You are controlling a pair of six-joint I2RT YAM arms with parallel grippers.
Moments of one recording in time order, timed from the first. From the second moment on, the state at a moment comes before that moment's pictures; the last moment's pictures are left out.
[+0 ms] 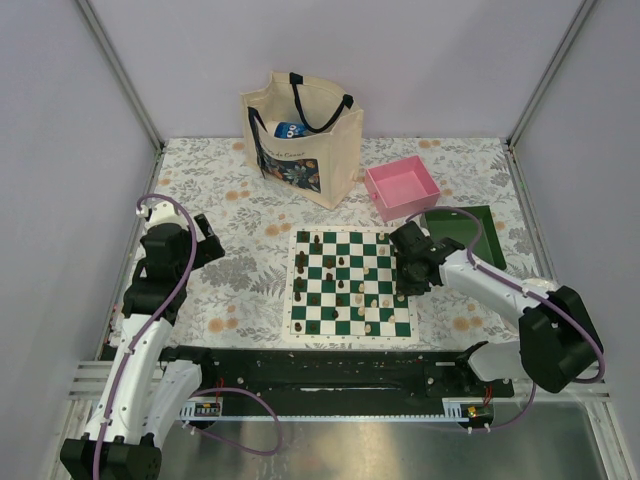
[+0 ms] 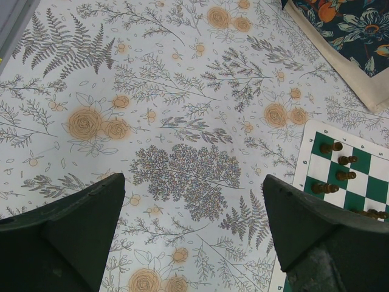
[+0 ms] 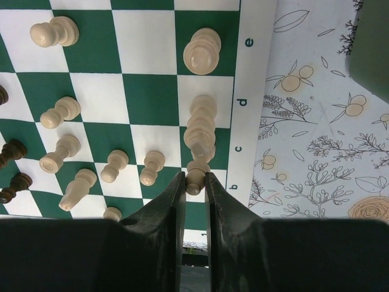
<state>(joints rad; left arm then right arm) -0.07 0.71 0.73 -0.54 -0.20 -0.37 0.58 1.35 0.81 -0.69 0.11 0.60</state>
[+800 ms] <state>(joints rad) -0.07 0.71 0.73 -0.54 -0.20 -0.37 0.58 1.36 0.81 -0.69 0.08 0.60</state>
